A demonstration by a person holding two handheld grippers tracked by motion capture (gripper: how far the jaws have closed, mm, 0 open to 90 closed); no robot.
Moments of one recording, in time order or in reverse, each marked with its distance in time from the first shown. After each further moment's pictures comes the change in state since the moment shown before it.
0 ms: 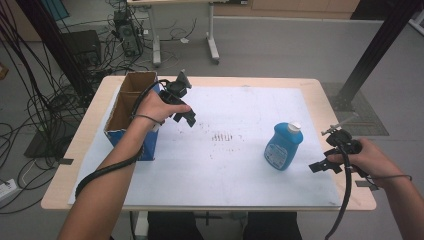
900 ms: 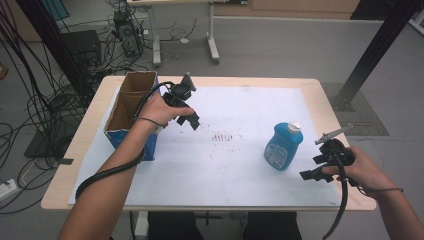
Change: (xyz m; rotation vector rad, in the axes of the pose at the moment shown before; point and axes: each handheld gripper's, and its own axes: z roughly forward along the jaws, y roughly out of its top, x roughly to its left) left arm -0.013 -0.001 0.001 -0.002 -0.018 0.033; right arm 0.022 -0.011 0.016 -0.119 0.059 -0.084
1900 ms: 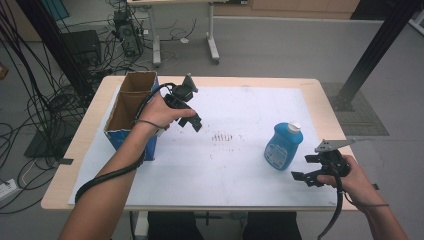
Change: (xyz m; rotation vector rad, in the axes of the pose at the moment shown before) left arm -0.010 -0.005 -0.003 -0.004 -0.019 0.017; right arm 0.012 -0.020 0.019 -0.272 -0.015 -0.047
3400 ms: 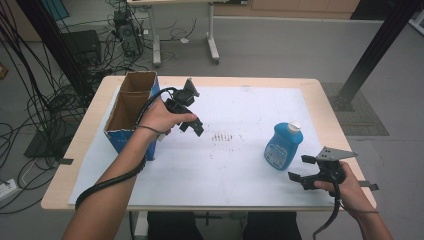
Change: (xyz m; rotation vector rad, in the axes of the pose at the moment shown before) left arm -0.007 -0.008 0.006 -0.008 -0.029 0.002; right arm -0.007 -0.030 0.022 -0.198 0.003 -0.031
